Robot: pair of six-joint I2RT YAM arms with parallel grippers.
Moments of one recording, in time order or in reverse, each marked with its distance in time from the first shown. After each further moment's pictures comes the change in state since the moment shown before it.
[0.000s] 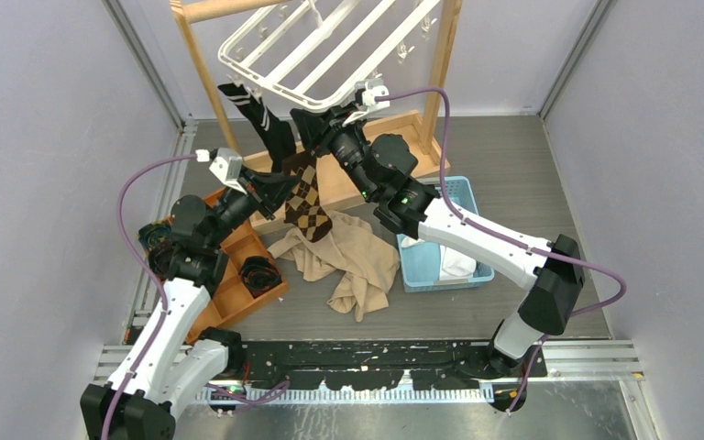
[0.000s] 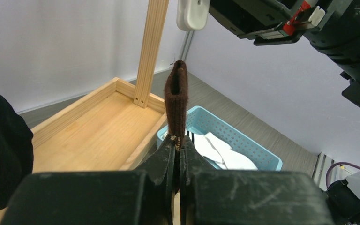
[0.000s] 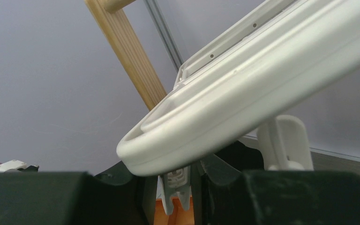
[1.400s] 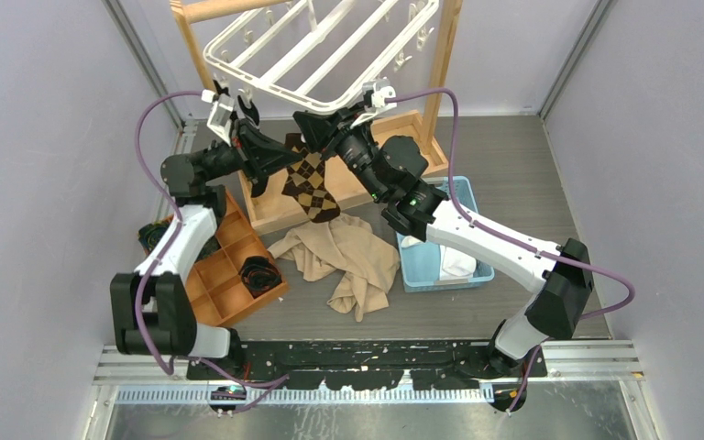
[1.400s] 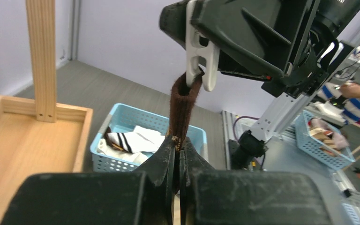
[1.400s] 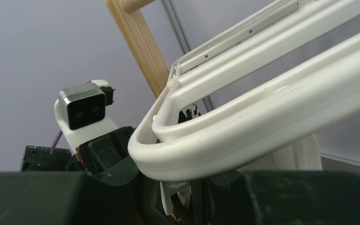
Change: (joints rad) left arm 0.198 0.544 0.280 0.793 0.669 -0.651; right arm -0.015 -0.043 -0.054 0.035 -0.092 0.008
